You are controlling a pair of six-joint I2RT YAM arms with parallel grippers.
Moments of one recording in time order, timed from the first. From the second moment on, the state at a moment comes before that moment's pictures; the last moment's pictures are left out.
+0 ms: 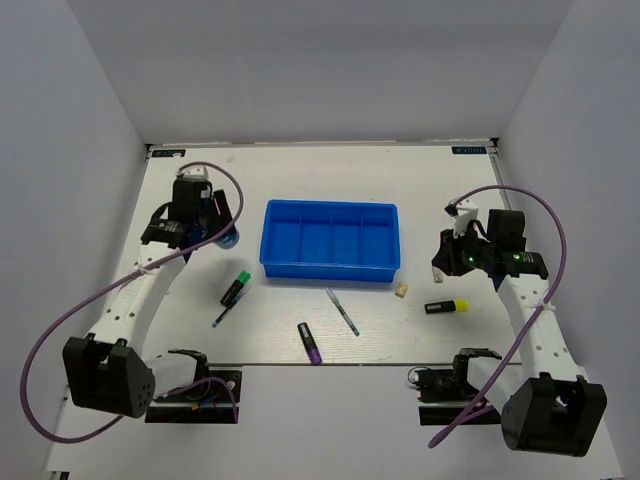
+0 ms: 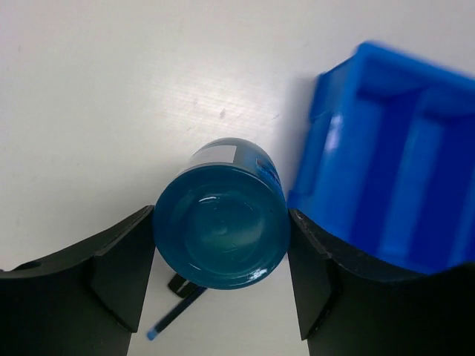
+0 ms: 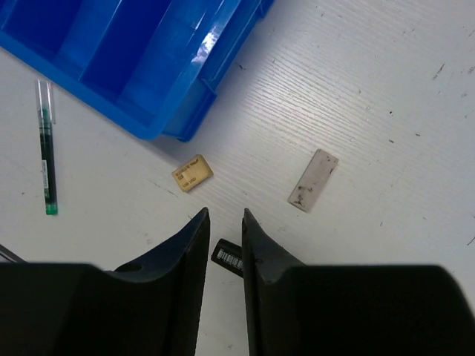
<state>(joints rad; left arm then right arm) -0.18 1.21 1.02 -0.62 -0.17 -0.35 -0.04 0.99 0.80 -0.67 -0.53 -0.34</state>
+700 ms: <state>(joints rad) -0.46 1.55 1.31 -0.57 -0.11 -0.34 -0.04 0.99 0.80 -0.67 -0.54 -0.34</state>
